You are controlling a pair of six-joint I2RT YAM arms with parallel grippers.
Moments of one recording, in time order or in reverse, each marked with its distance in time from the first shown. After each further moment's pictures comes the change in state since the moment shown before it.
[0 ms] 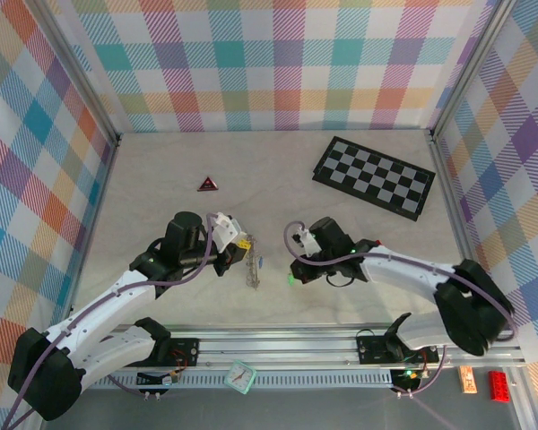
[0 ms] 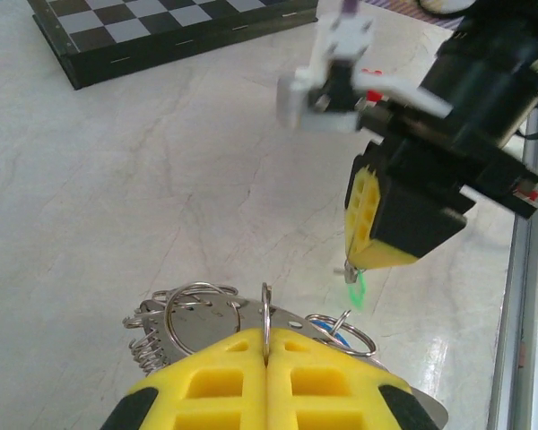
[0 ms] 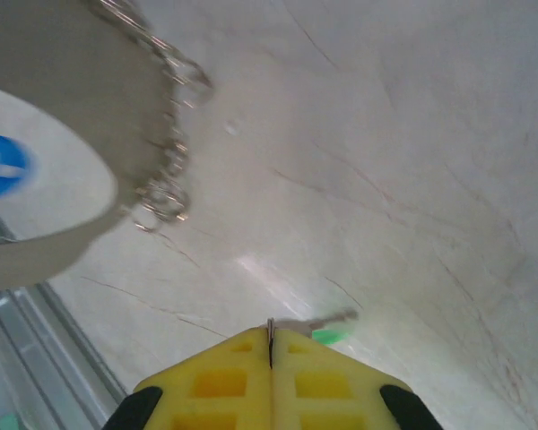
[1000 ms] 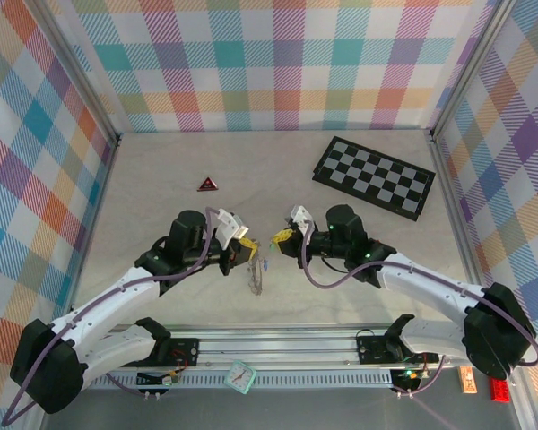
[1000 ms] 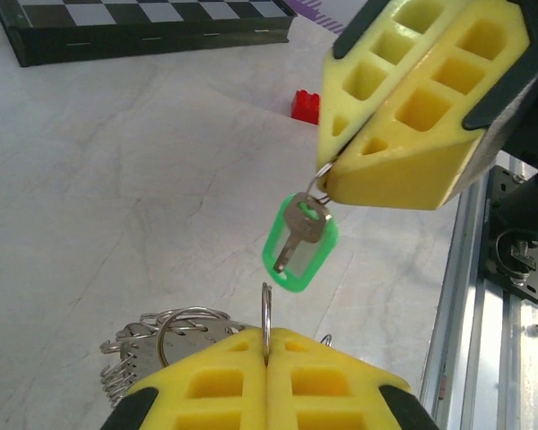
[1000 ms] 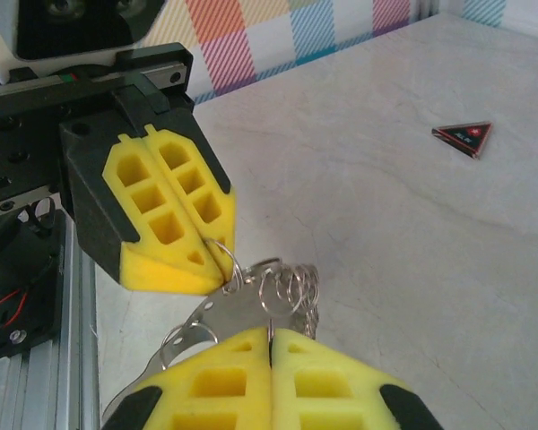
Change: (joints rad) left arm -0.016 0.048 0.000 0.068 0.084 -0.180; right arm 0.002 -0.141 0.007 0.408 -0.122 -0.372
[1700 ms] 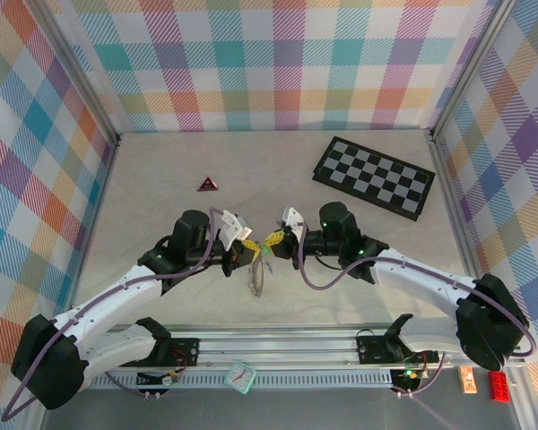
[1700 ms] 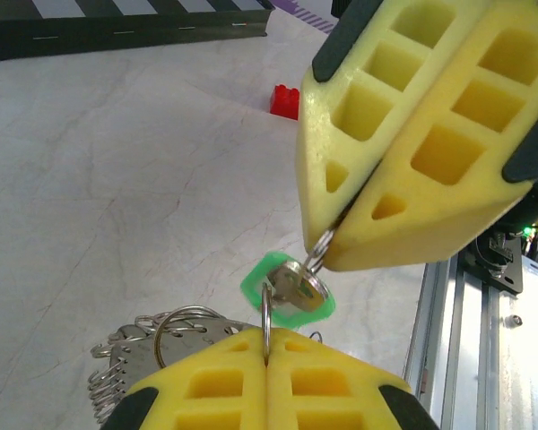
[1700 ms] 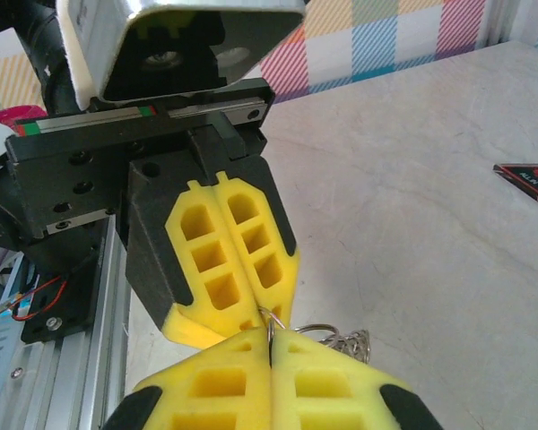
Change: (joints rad) left arm -0.019 0.021 0.008 0.003 0.021 -0.002; right arm 0.032 0.053 0.035 0.030 -0.102 -0.051
